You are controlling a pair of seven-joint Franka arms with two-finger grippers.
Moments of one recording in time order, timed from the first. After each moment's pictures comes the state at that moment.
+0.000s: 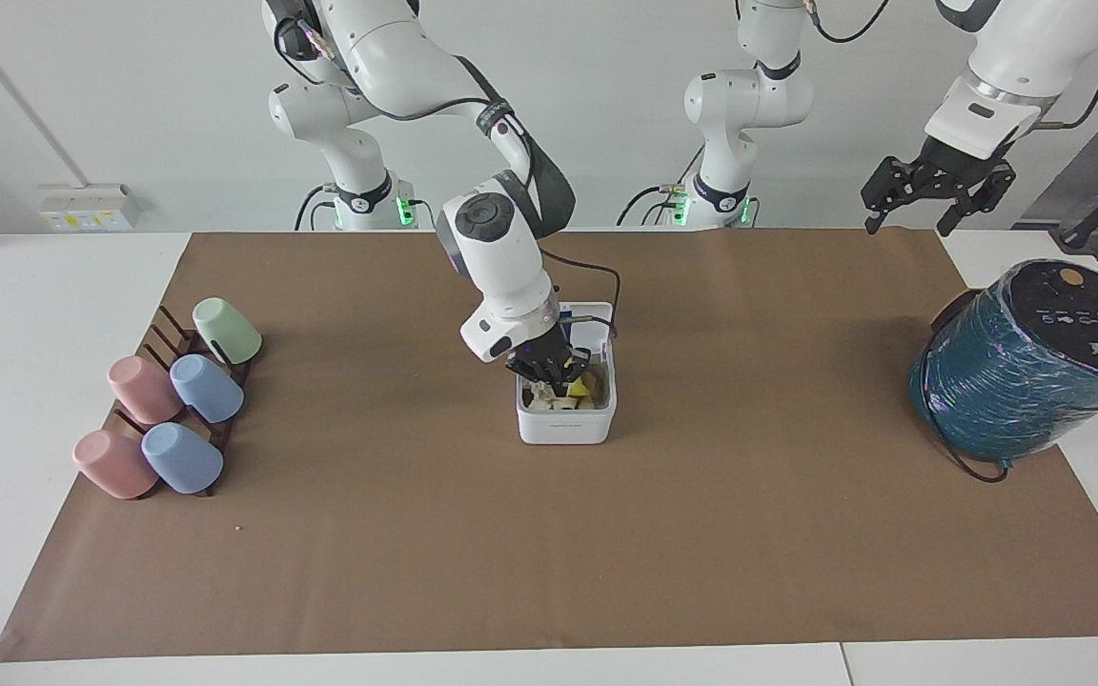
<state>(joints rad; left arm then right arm) -0.06 -0.08 0.04 -1.59 0.01 1.52 0.12 0.53 0.42 0.02 -1.70 0.24 2.34 0.63</state>
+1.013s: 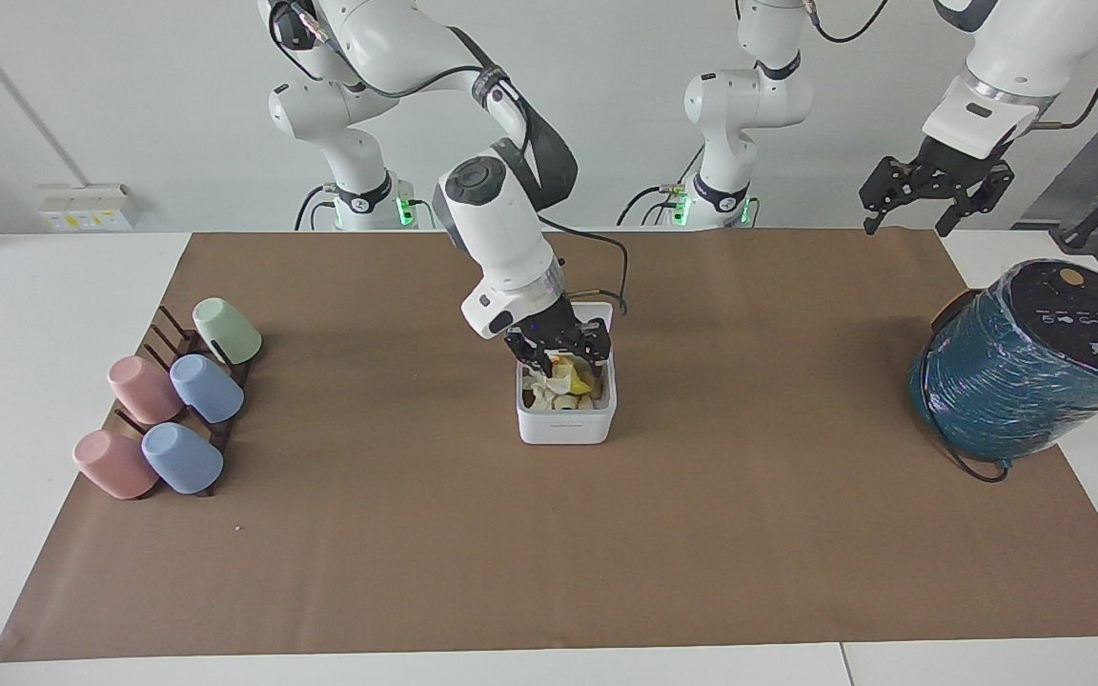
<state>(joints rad) -0.06 -0.08 0.04 -1.59 0.01 1.52 0.12 0.53 0.34 0.02 -1.66 0.29 2.29 0.65</state>
